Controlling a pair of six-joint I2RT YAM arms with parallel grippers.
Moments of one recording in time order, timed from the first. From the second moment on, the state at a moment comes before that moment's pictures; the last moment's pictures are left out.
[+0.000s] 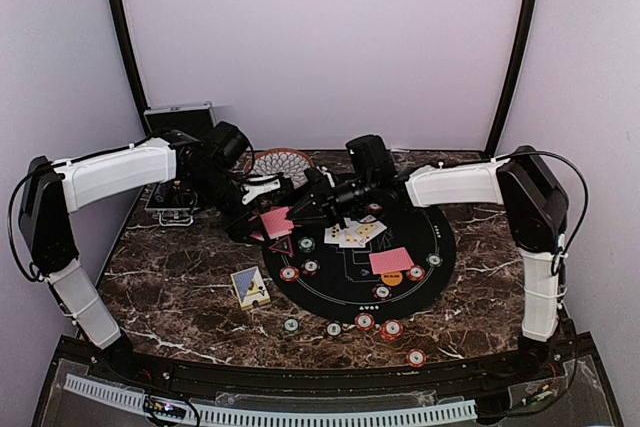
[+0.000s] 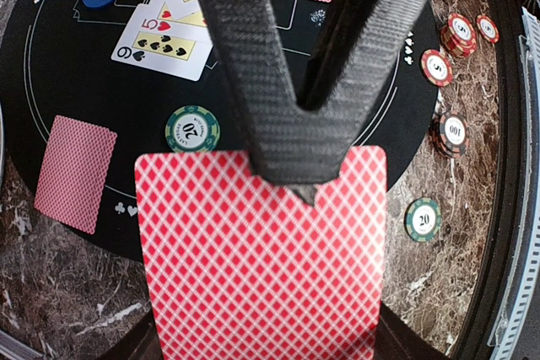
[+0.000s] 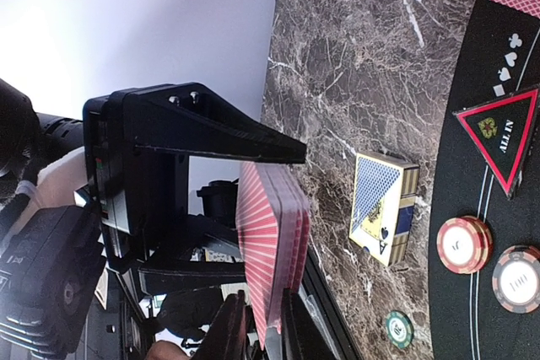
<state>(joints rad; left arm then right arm) -0.59 1.68 1.39 -0.88 0.40 0.61 0.76 2.05 1.45 0.08 -0.96 1.04</state>
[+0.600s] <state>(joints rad) -0.59 1.68 1.39 -0.88 0.40 0.61 0.78 2.05 1.45 0.09 -0.97 1.06</state>
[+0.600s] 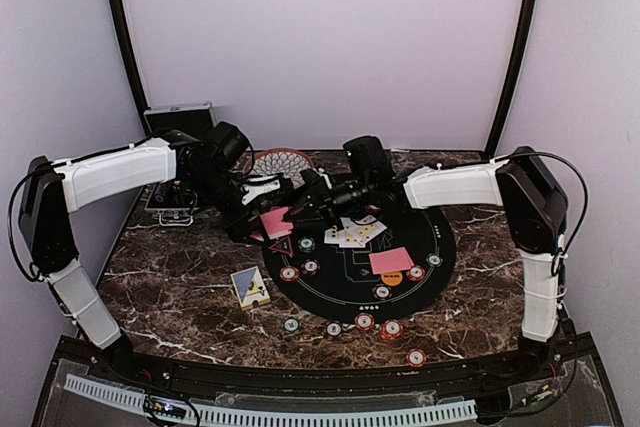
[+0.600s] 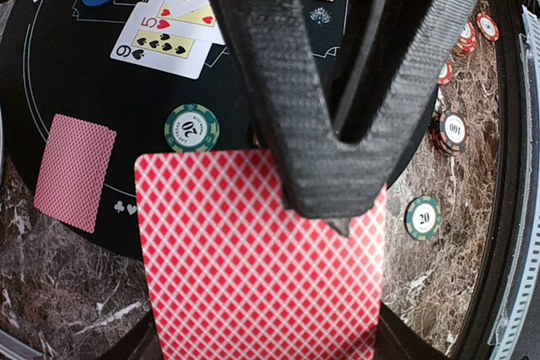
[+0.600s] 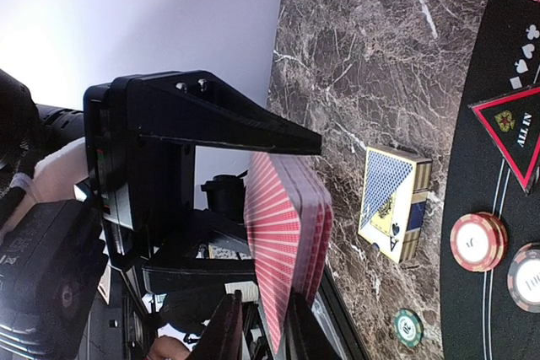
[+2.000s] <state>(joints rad) -0.59 1.68 1.39 -0.86 0.38 0.61 0.37 1.85 1.16 -0.23 -0.82 0.71</state>
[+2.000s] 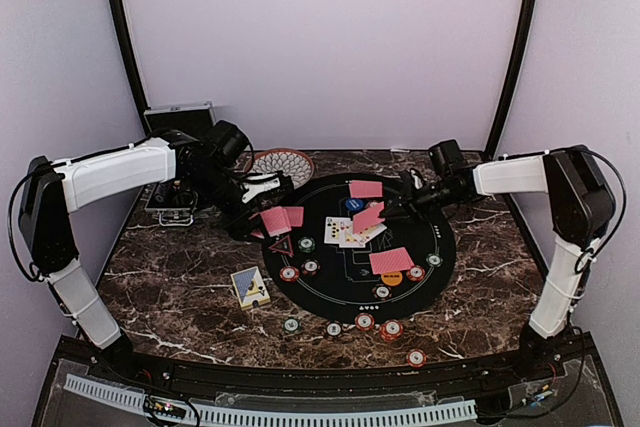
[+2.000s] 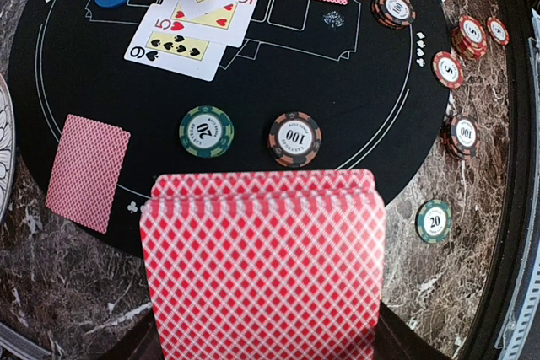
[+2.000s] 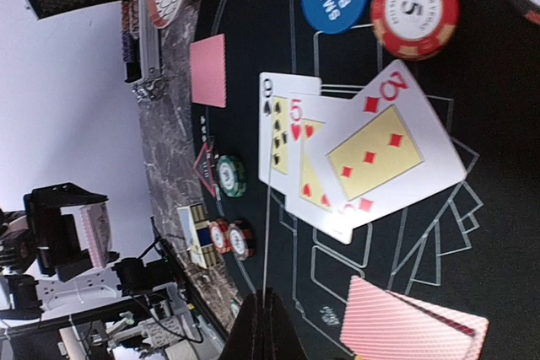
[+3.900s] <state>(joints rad) -0.59 1.68 1.39 -0.86 0.39 0.61 0.74 1.95 1.40 -0.01 -0.86 0.92</state>
